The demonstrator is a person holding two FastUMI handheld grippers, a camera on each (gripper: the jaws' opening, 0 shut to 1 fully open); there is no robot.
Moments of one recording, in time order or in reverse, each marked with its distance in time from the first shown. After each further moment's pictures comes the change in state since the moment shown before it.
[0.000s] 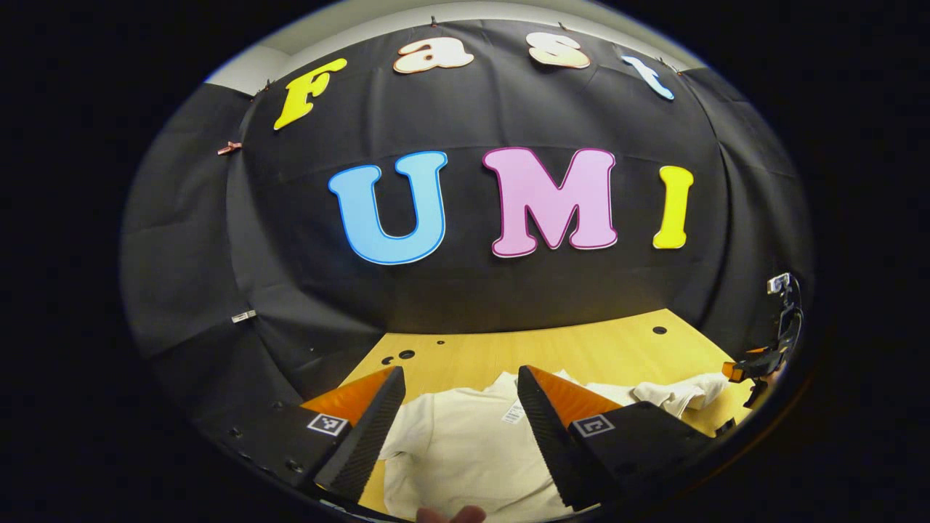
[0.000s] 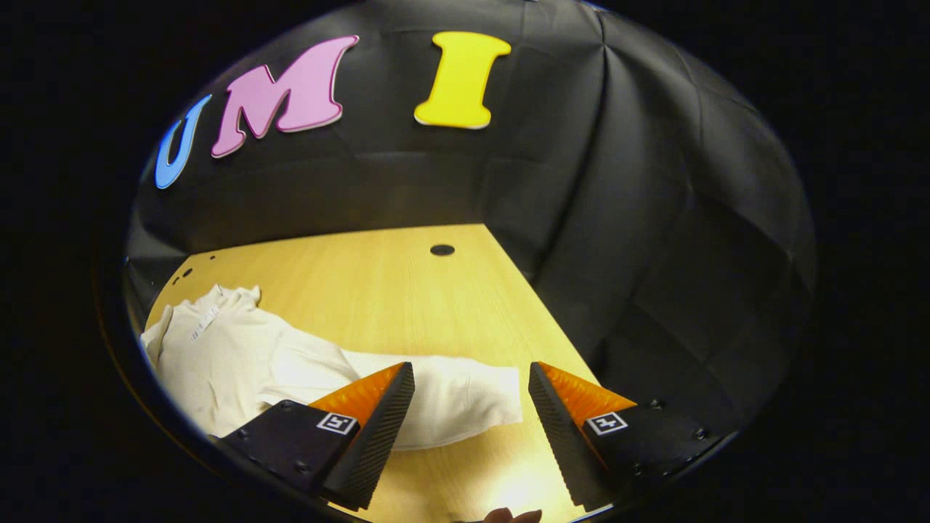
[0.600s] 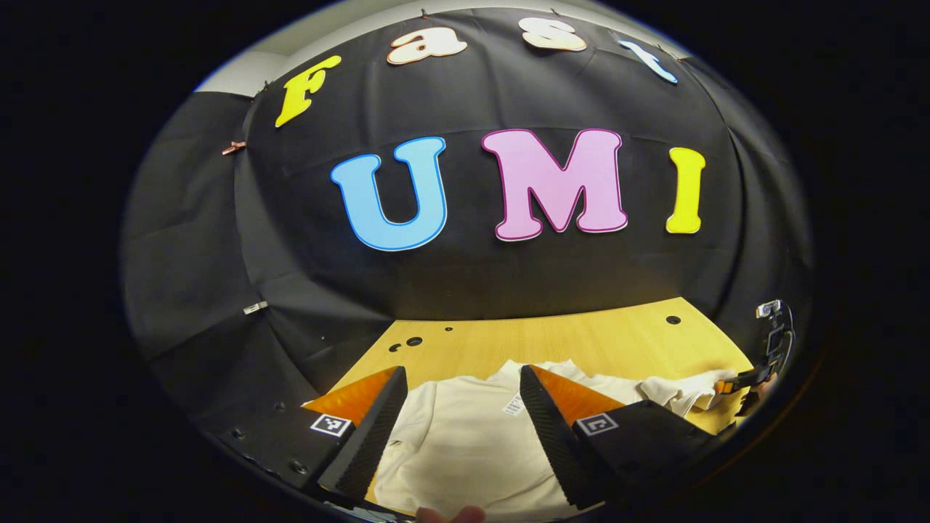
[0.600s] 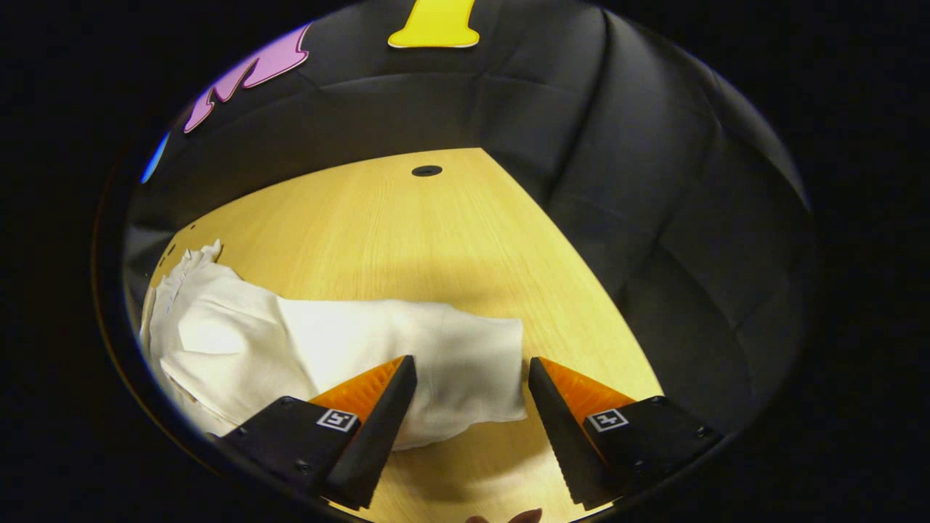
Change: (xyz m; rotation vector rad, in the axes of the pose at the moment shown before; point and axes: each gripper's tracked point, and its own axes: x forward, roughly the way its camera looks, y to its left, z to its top) left arm 0.009 -0.020 -0.011 0.003 0.048 0.068; right arm 0.062 -0.013 -0.058 0.077 0.202 0.042
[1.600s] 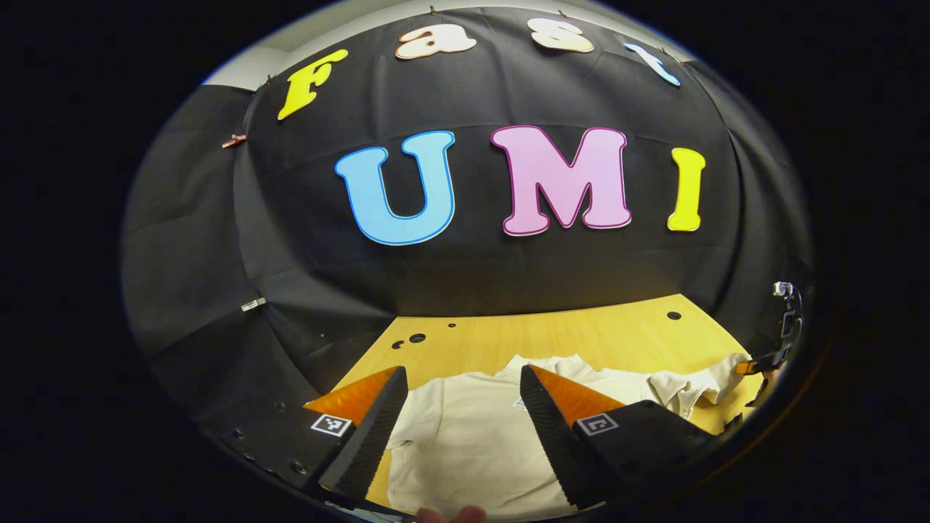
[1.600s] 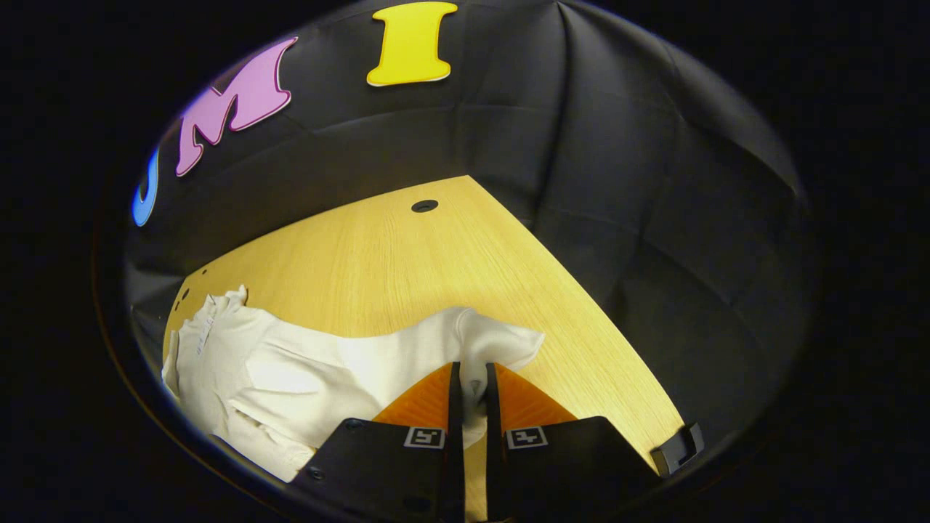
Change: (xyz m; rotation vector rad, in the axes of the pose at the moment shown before) left arm 0.004 0.036 -0.010 -0.012 -0.007 -0.048; right arm -0.067 0.014 0.022 0.084 -0.097 -0.027
